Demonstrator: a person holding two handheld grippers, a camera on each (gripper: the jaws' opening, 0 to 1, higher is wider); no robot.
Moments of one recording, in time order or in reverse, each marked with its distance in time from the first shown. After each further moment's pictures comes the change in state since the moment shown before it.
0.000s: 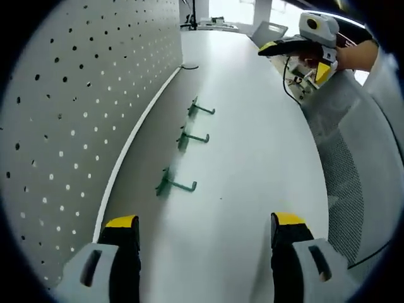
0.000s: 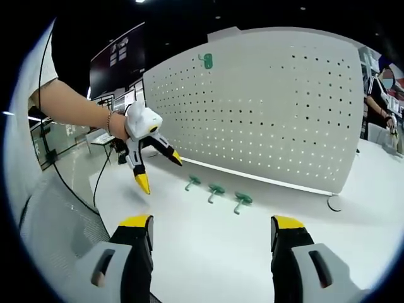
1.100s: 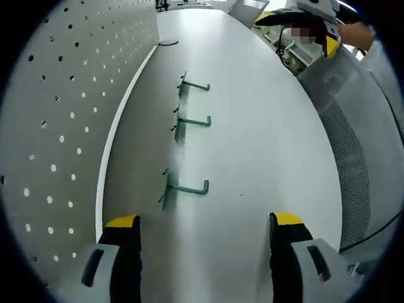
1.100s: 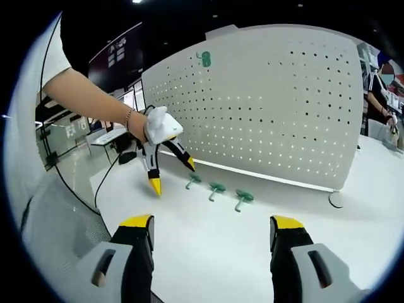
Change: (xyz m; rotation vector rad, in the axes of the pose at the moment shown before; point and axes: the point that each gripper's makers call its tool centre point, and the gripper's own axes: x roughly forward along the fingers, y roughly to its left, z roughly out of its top) left arm 0.033 0.020 -0.007 0.127 0.153 -0.106; right arm 0.002 0.001 -0.003 0.017 0.012 0.008
